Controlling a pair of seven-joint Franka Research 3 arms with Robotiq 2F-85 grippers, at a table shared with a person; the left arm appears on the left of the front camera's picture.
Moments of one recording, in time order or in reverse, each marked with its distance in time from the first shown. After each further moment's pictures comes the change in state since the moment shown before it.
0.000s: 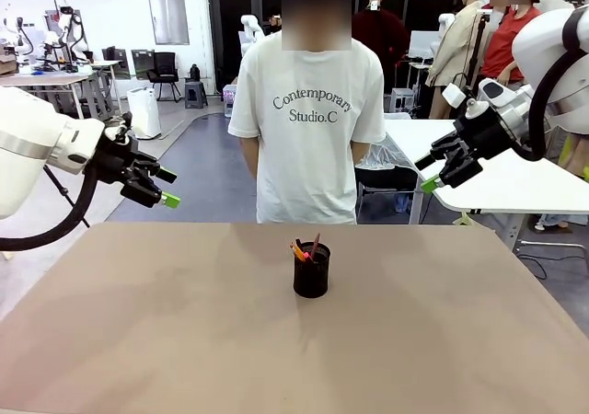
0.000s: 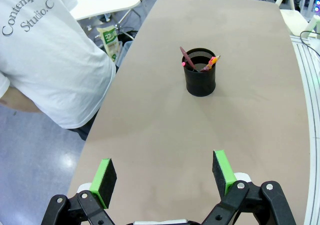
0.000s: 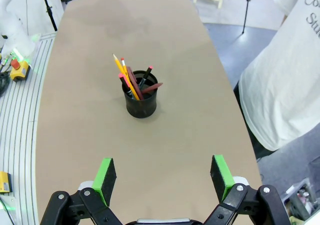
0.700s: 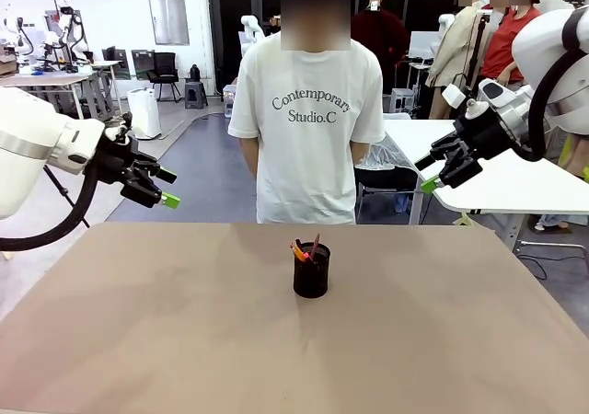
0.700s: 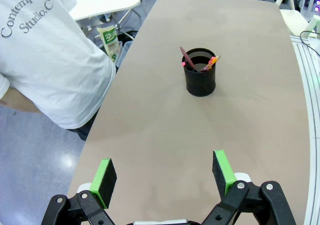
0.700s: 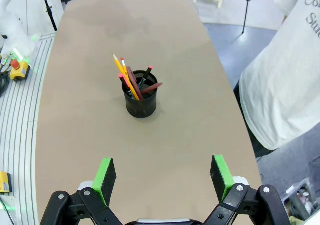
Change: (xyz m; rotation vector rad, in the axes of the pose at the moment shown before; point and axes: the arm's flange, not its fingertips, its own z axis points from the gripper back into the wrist) left arm 0.000 0.000 0.000 0.000 0.000 0.000; right arm 0.000 0.000 0.000 0.000 0.000 0.000
